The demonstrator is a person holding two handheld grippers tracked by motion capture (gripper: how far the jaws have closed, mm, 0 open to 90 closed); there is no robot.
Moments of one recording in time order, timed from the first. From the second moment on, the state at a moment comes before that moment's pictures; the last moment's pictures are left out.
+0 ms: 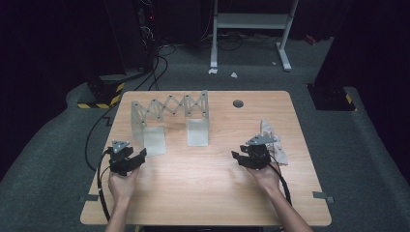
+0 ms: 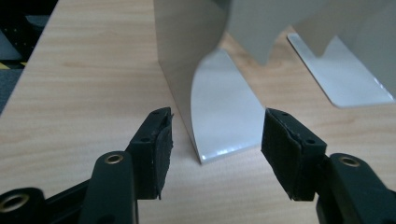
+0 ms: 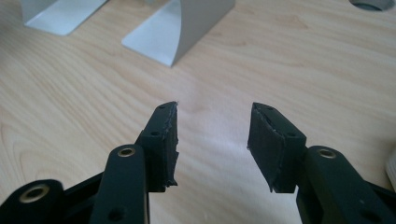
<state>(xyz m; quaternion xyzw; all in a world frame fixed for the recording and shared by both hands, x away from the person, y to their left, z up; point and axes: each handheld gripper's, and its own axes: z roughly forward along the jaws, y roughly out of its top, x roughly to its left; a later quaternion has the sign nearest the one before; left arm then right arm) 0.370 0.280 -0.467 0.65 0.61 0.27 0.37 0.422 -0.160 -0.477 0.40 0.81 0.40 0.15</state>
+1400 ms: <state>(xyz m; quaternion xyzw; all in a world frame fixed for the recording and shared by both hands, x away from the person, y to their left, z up) 0.423 0.289 -0.506 0.59 0.68 0.21 0.37 0.498 -0.051 -0.520 0.47 0.79 0.37 0.12</state>
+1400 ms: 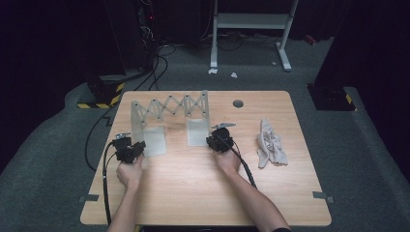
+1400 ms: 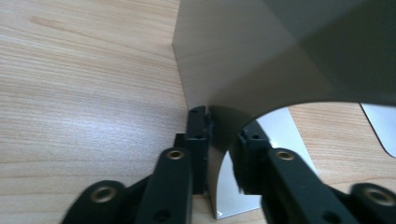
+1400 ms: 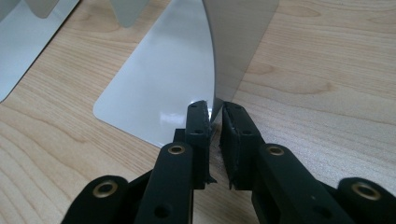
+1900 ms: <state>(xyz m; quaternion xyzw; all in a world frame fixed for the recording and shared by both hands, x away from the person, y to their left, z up) 0.421 0.288 -0.506 0.61 0.68 0.21 0.36 0.501 -0.068 -0.518 0.50 0.77 0.35 0.15</state>
